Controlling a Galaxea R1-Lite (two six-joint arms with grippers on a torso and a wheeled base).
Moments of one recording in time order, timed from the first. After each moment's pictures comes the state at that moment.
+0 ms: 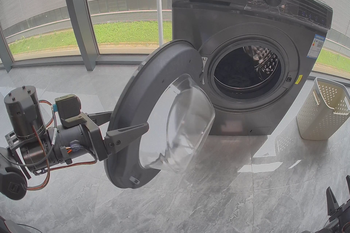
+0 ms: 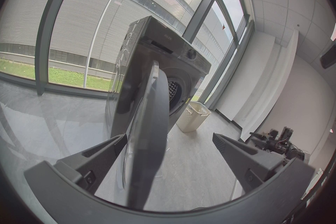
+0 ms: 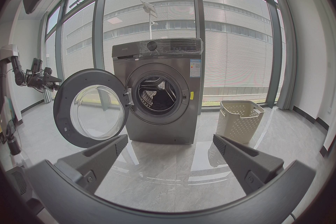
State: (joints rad) left arm -0.46 1.44 -0.50 -0.84 -0.38 -0.22; right arm -0.01 0.02 -0.02 0.00 -0.02 0.02
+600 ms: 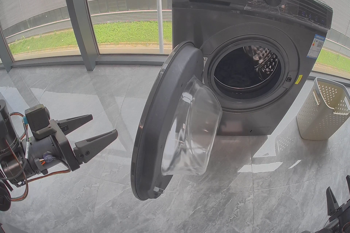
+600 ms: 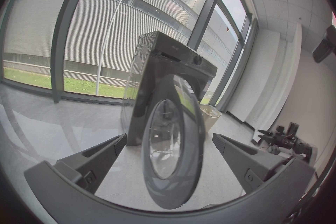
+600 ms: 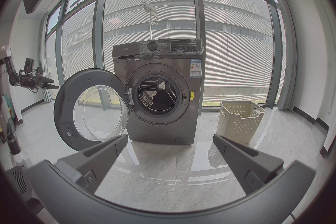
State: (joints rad) left arm -0.37 1.25 -0.38 -0.80 -0.35 -0.17; right arm -0.01 0.02 -0.02 0.00 -0.02 0.02
